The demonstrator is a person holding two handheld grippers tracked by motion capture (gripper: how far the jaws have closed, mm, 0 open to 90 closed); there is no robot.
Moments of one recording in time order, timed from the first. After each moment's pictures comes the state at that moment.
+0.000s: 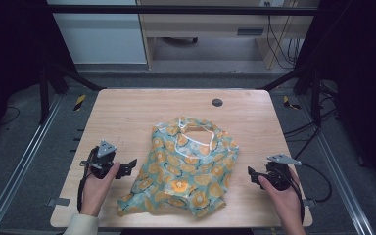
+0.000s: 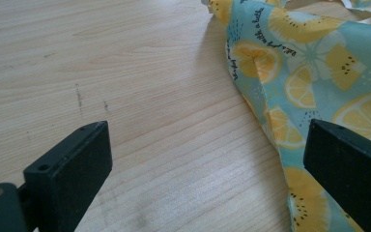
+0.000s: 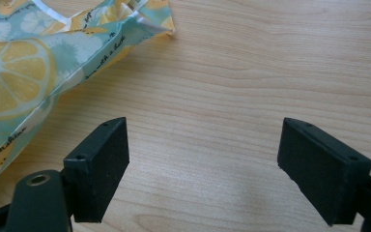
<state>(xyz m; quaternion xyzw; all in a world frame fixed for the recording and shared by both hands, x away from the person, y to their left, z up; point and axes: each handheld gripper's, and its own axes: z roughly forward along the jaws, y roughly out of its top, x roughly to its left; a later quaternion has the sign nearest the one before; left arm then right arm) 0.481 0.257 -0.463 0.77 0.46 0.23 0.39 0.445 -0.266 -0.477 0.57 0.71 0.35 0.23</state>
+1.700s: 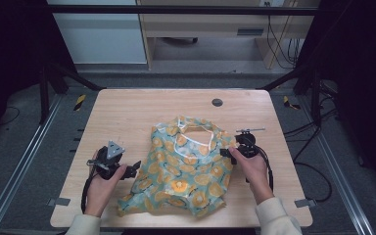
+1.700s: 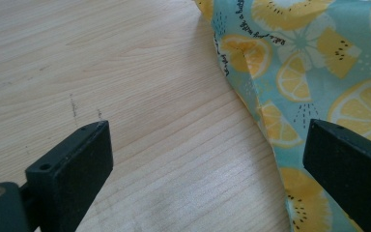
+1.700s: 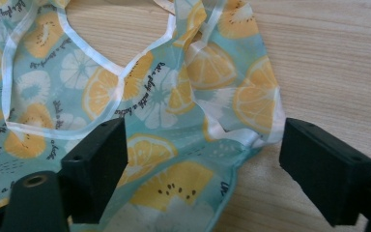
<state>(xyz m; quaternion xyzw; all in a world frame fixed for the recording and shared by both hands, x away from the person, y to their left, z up) 0.479 0.241 -0.462 0.79 0.43 0.25 0.36 0.540 -0.194 -0.469 0.61 0.72 0.32 0.10</state>
